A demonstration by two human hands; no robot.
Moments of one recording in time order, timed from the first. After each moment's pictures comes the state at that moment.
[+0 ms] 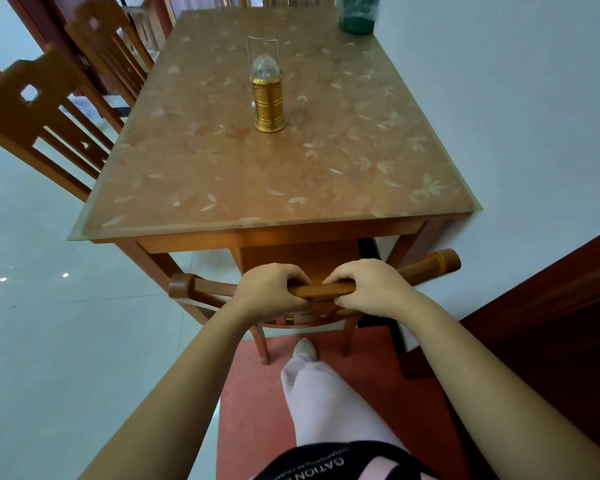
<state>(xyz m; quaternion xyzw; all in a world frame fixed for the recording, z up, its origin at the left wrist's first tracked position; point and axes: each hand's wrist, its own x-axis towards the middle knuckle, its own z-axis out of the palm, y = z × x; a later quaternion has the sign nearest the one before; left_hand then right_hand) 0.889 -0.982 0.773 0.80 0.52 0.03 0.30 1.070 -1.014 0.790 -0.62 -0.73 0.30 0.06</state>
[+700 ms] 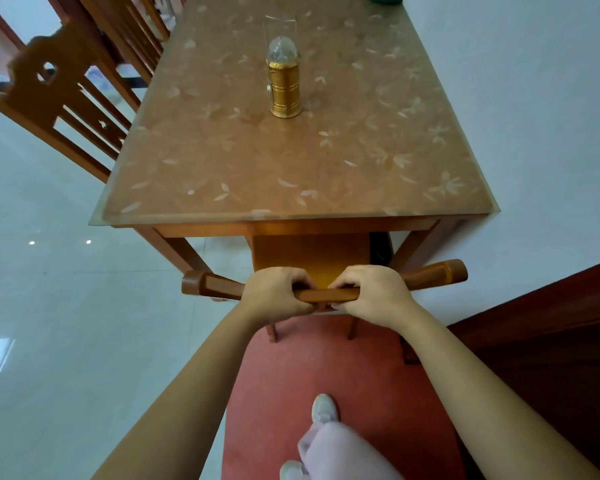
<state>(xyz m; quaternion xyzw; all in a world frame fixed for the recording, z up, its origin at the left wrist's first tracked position) 0.891 -0.983 0.778 0.78 0.54 0.03 0.31 1.077 -1.010 0.779 -0.59 -0.75 0.27 0.13</state>
